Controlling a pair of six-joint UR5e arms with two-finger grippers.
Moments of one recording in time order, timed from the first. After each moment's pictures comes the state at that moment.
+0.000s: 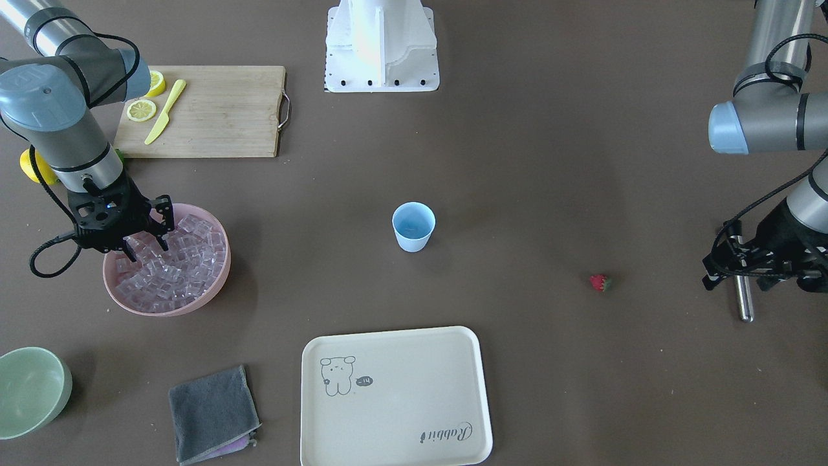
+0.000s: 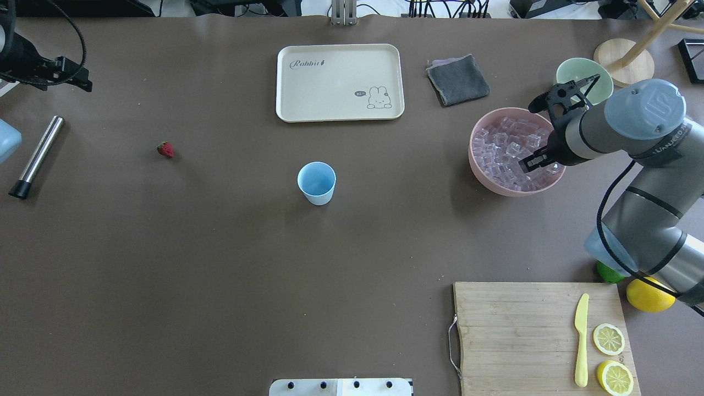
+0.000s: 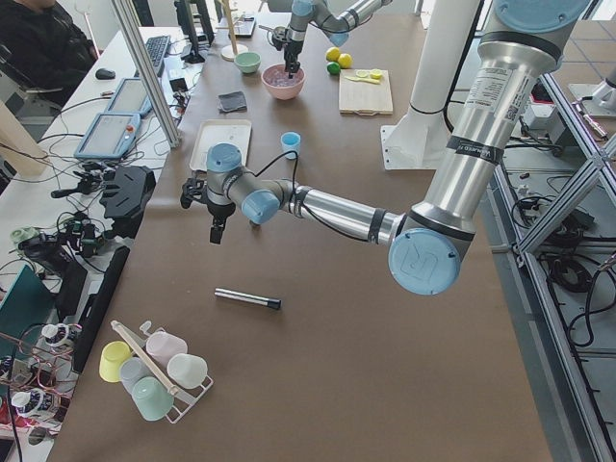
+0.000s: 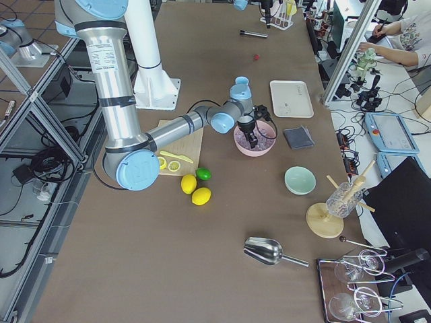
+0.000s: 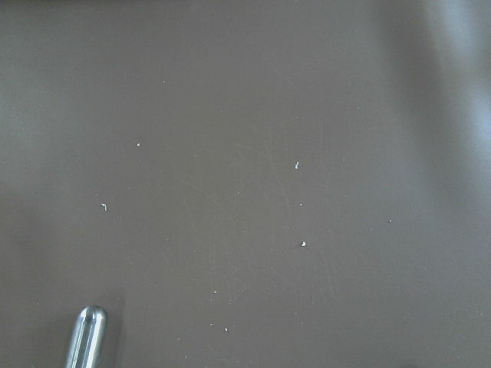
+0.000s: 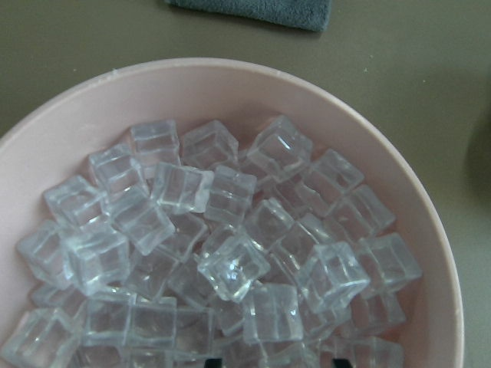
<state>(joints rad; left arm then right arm) -1.18 -1.89 -1.48 -2.00 -2.16 -0.67 0.83 -1.38 1.75 -1.21 1.90 0.54</state>
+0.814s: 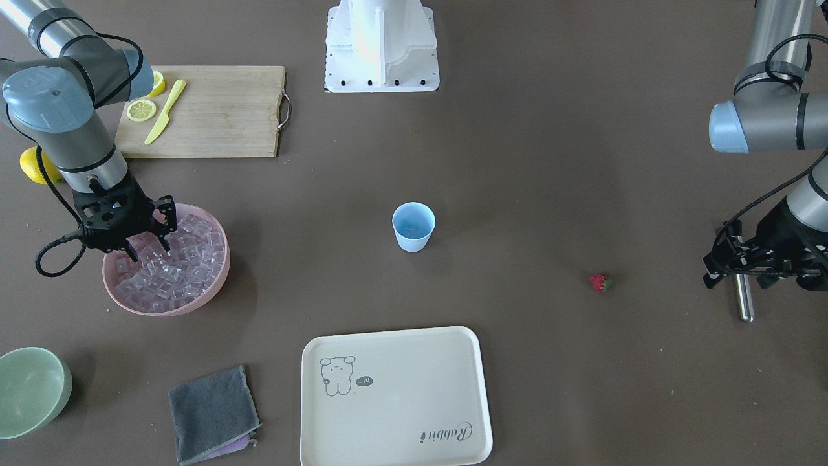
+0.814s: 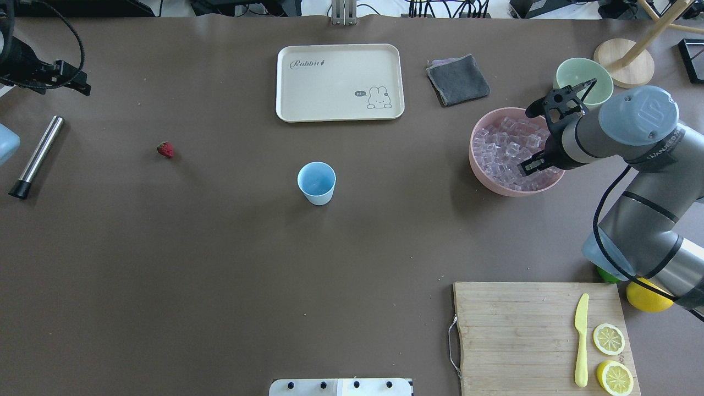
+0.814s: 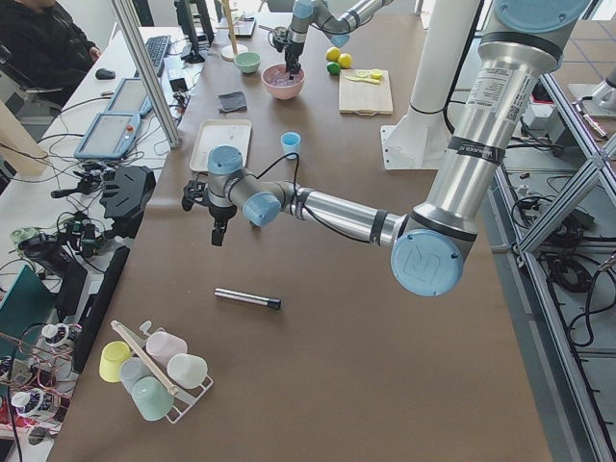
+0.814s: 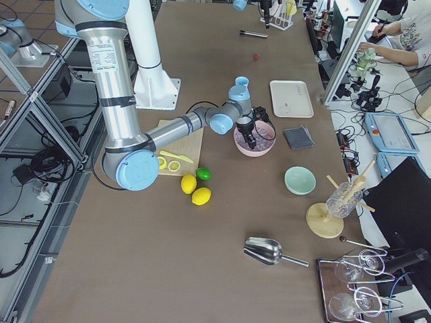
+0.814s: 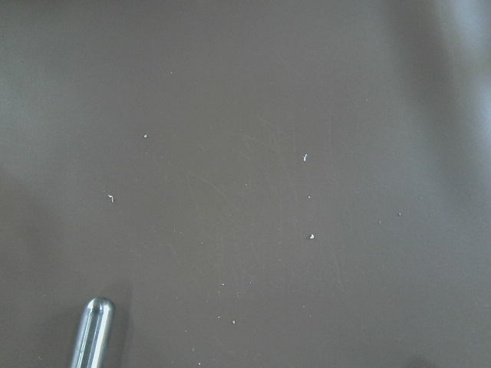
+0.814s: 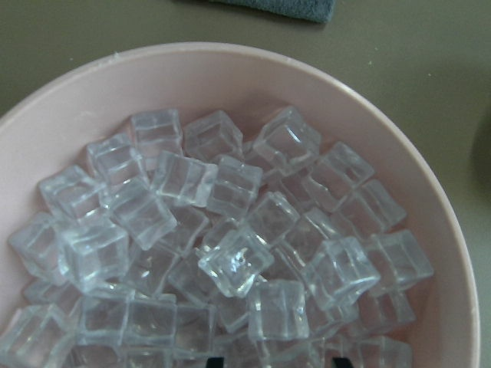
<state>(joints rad) -1.17 -1.89 -1.48 -2.00 -2.16 -0.67 0.81 -1.38 1.75 -1.21 1.88 0.54</state>
